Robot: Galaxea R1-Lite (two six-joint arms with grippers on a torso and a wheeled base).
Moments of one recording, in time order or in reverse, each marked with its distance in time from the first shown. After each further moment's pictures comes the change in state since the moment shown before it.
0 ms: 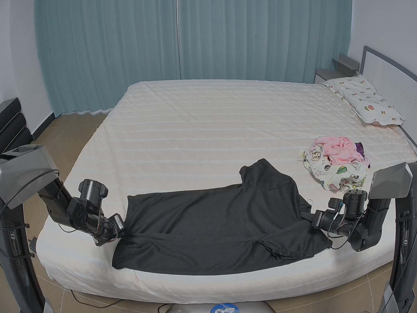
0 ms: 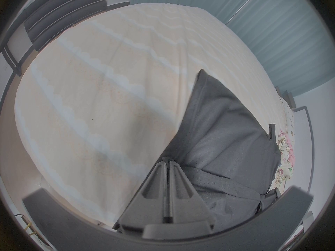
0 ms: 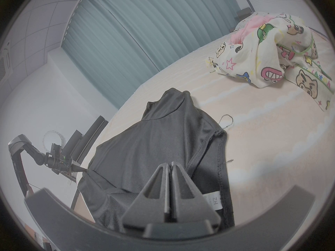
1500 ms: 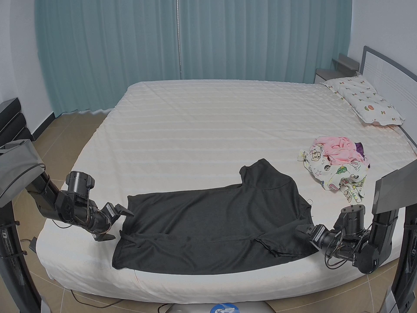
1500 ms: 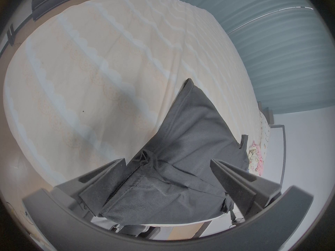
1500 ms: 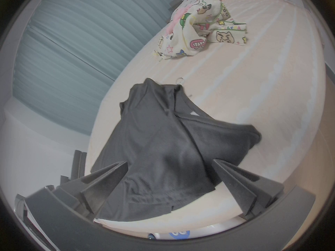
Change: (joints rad) left arm 0.072 -0.066 -0.007 -0.009 -0.248 -0.123; right arm 0.244 -0.202 0.373 0.020 -0.464 0.523
